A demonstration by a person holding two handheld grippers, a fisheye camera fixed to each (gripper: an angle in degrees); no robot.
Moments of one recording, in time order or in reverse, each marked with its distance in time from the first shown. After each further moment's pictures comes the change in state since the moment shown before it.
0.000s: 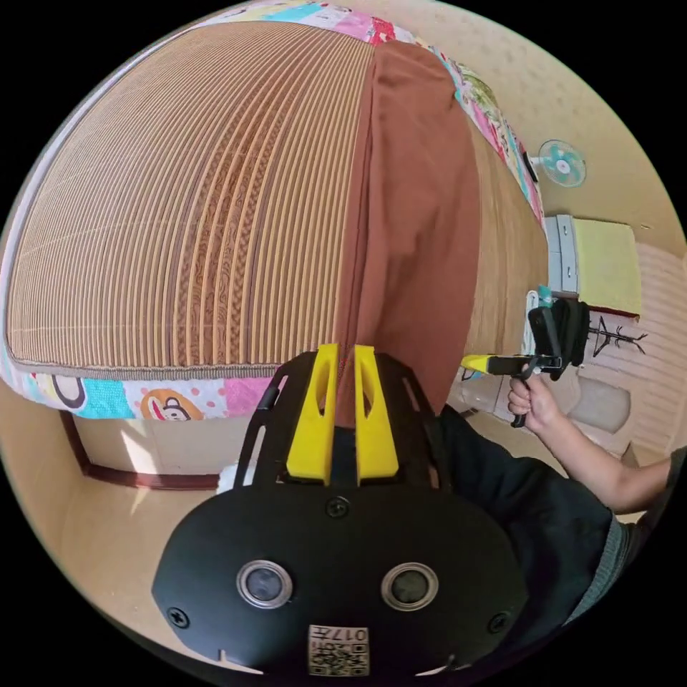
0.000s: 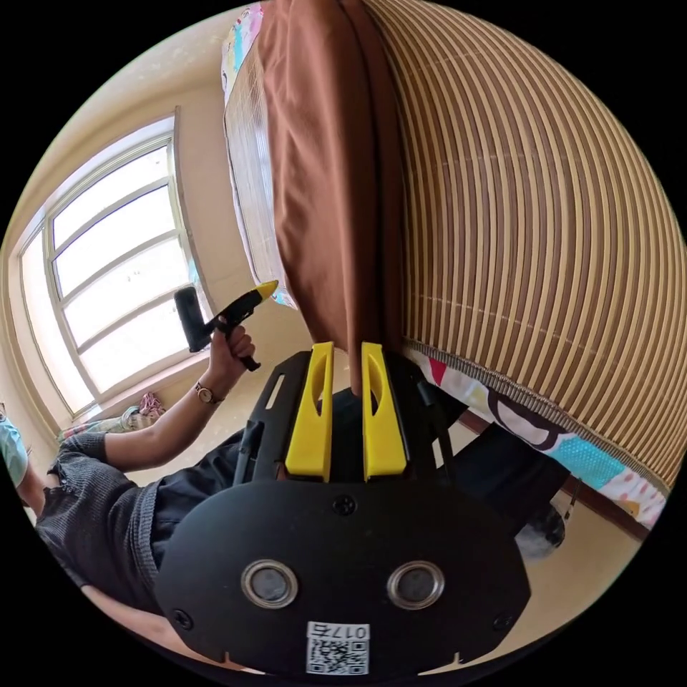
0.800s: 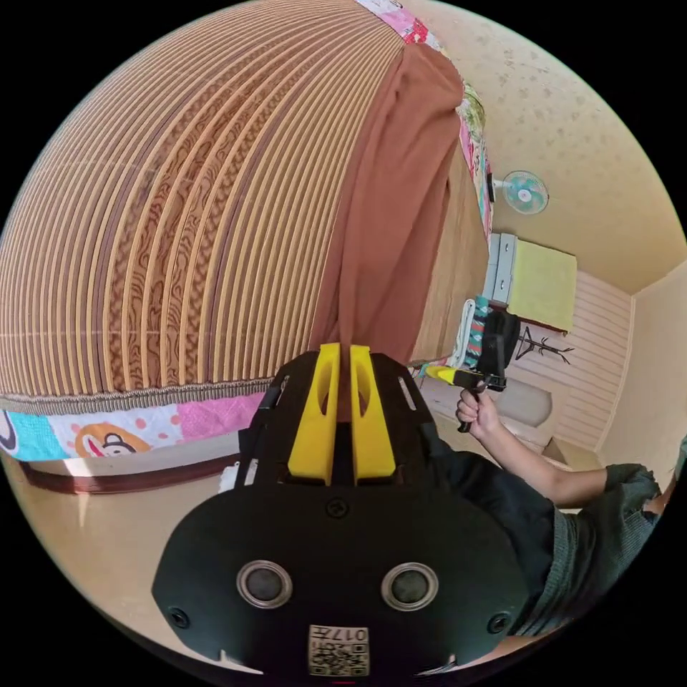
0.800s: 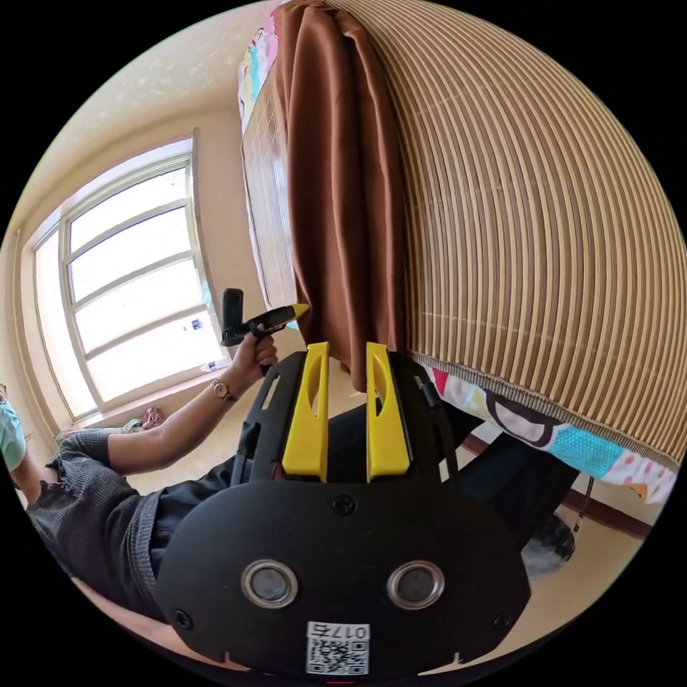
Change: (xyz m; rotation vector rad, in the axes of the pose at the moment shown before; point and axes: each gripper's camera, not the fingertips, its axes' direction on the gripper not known) left arm -0.055 -0.046 -0.027 -0.136 0.261 -0.083; right arm 0.012 0.015 -0.044 0.153 -0.026 -0.021
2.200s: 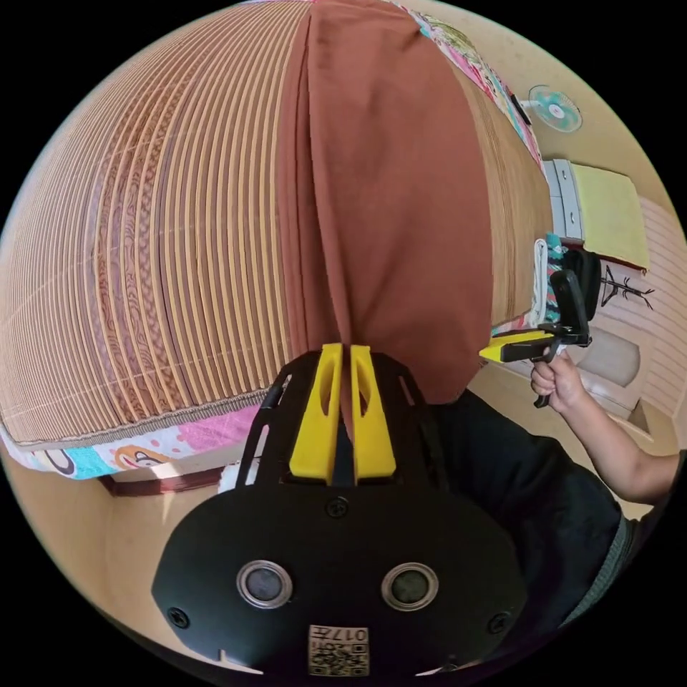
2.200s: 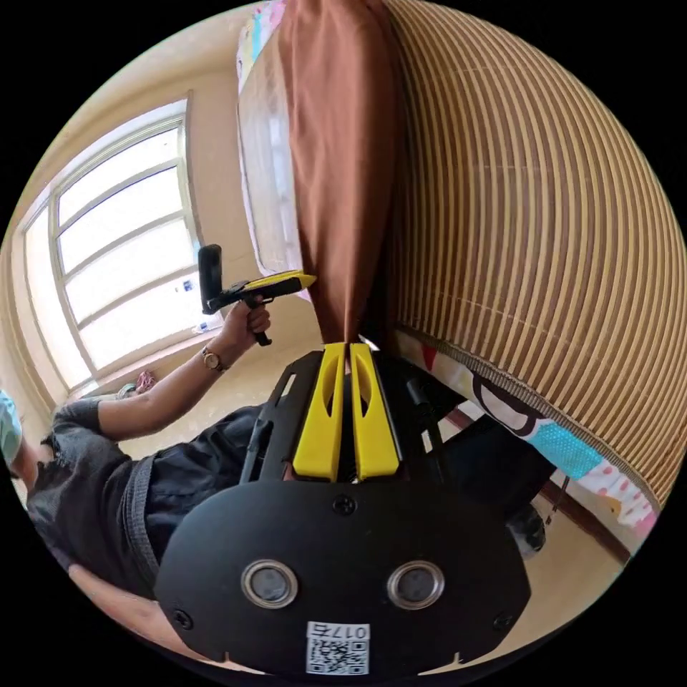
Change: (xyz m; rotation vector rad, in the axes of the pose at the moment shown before) left arm 0.100 -0.020 0.101 -0.111 -0.292 0.174; right arm -0.032 -0.027 0.004 -0.173 0.012 -0.074
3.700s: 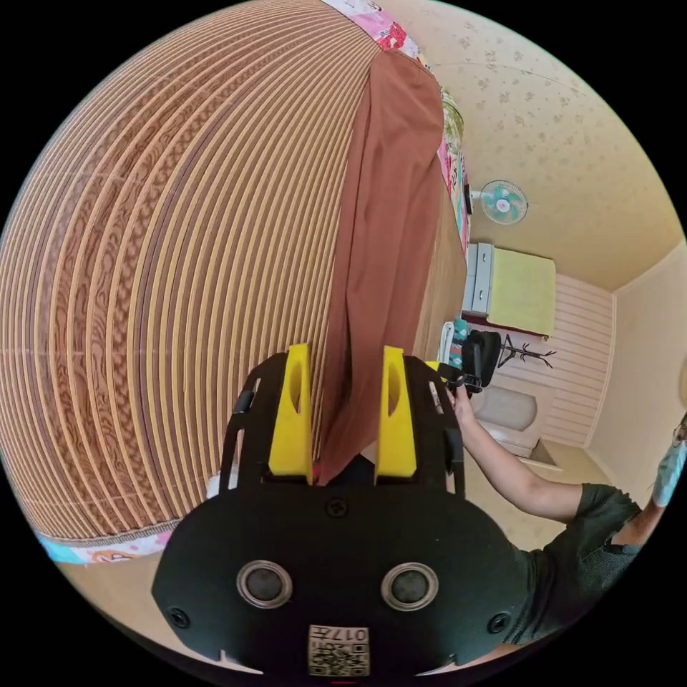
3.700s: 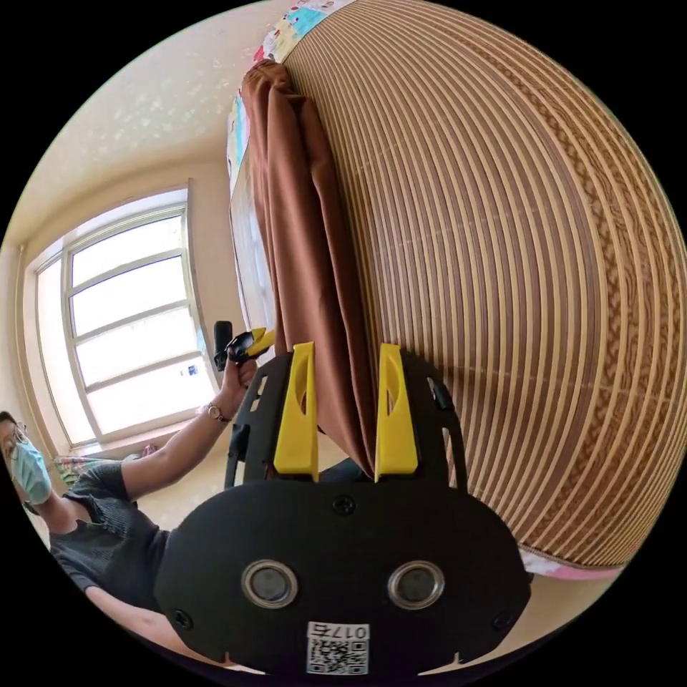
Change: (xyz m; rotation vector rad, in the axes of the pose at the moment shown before) left arm 0.010 -0.053 0.008 0.201 0.438 -0.118; right arm 0.021 -0.044 -0.021 0.347 0.000 0.102
